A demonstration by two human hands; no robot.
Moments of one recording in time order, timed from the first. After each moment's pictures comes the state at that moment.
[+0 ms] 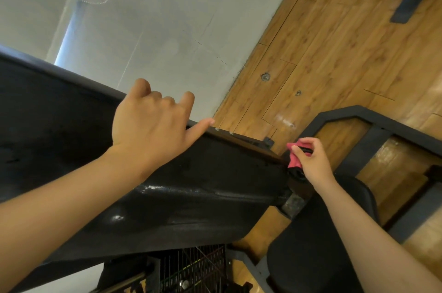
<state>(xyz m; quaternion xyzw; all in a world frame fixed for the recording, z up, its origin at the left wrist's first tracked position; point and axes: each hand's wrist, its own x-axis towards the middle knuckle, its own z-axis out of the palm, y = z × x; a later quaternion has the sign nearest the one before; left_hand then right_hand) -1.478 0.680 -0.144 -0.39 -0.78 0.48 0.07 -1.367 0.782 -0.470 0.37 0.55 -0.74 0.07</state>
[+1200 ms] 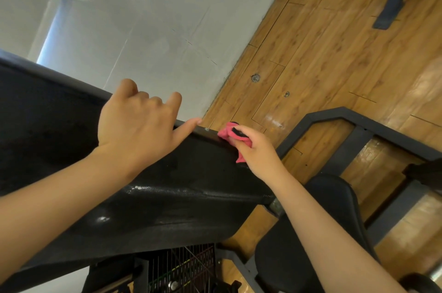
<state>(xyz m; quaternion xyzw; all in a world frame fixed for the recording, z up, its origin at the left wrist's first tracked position) -1.477 0.680 -0.143 -0.39 -0.80 0.45 0.07 -1.405 0.758 -0.362 0.13 0.57 -0.81 0.06</state>
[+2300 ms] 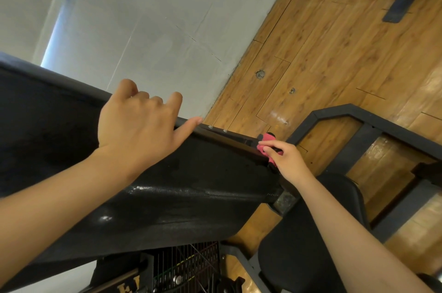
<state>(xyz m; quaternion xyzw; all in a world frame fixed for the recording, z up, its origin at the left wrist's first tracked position) -1.475 0.684 -0.144 -0.37 -0.80 0.47 0.05 -1.381 0.772 -0.453 0.19 0.61 -0.76 0.12</state>
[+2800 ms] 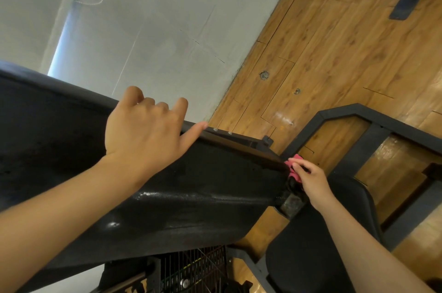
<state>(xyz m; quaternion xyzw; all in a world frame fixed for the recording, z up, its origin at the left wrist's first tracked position) -1.476 0.682 -0.143 -0.37 -0.80 0.48 0.05 -1.340 0.765 -0.485 0.36 0.46 -0.80 0.13</state>
